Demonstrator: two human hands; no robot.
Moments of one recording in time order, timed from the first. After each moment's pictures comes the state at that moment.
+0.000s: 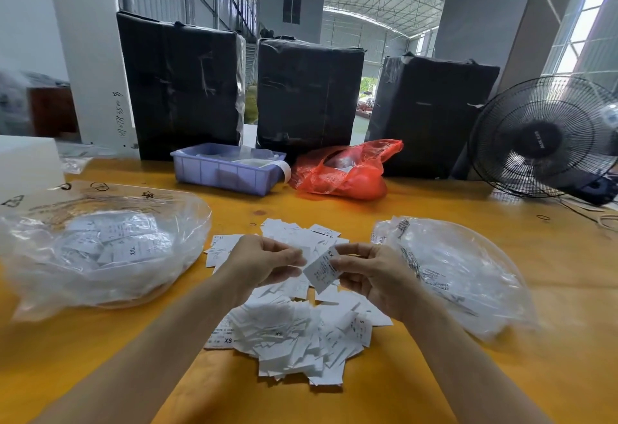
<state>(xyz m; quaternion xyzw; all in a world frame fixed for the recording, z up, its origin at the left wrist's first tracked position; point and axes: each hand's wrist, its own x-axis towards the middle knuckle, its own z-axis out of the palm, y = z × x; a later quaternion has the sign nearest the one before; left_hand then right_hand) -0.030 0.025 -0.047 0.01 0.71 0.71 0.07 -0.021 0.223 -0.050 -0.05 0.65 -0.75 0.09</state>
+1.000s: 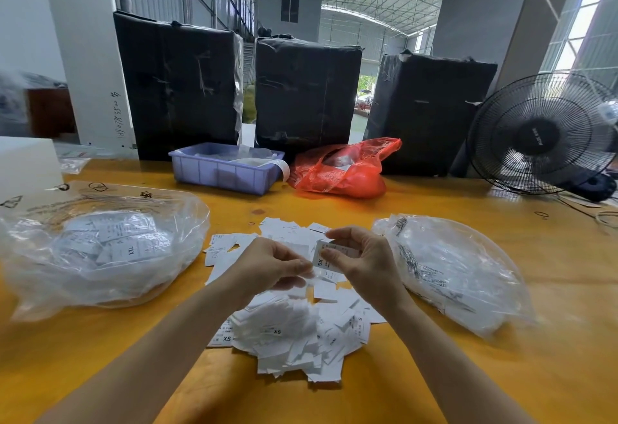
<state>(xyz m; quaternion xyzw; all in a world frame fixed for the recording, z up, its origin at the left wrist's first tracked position) -0.024 0.032 -0.047 0.08 0.77 0.63 0.10 -0.015 0.208 -0.053 -0.16 0.78 -0.57 -0.18</state>
